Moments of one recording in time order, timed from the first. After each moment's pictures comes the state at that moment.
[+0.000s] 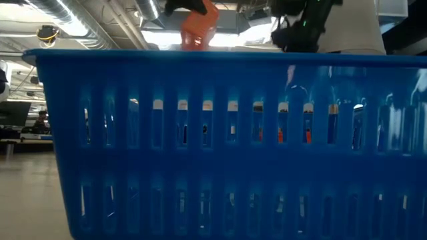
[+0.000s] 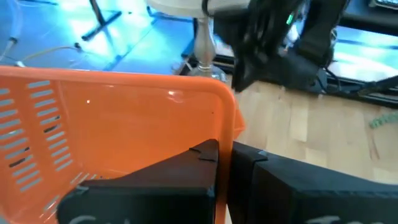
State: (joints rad) left arm 0.31 1.38 1.50 -0.52 -0.08 0.01; right arm -0.43 1.42 1.31 -1.01 0.10 0.36
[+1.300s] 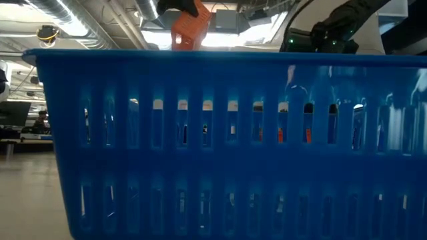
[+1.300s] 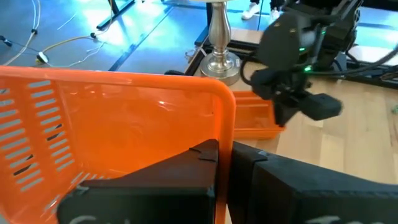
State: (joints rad) left arm 0.31 1.34 1.51 -0.61 -0.14 0.03; right arm -0.37 1.42 0.81 -0.56 -0.20 0.45
